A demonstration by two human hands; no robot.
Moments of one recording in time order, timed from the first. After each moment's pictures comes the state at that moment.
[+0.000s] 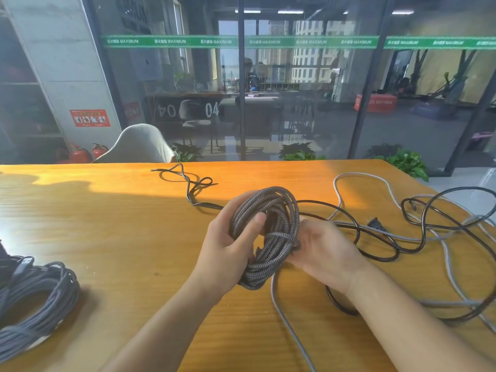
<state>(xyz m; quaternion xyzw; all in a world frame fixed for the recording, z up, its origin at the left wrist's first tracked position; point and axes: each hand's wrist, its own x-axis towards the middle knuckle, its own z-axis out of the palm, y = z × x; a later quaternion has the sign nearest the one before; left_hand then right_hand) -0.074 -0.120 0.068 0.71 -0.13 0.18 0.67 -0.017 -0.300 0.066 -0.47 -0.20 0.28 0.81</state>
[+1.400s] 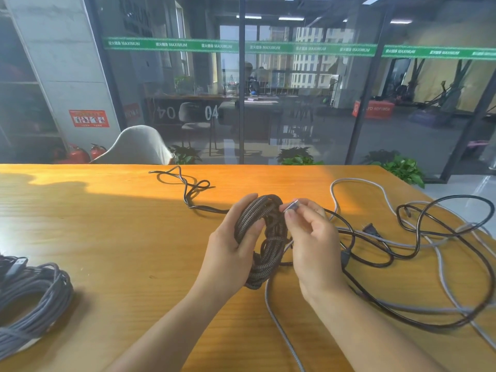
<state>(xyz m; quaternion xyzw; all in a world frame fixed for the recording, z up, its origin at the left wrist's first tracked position) -0.059 -0.125 0.052 0.77 -0.10 0.20 0.60 -0.032 -0.269 0.059 -0.67 -0.09 -0.20 0.71</state>
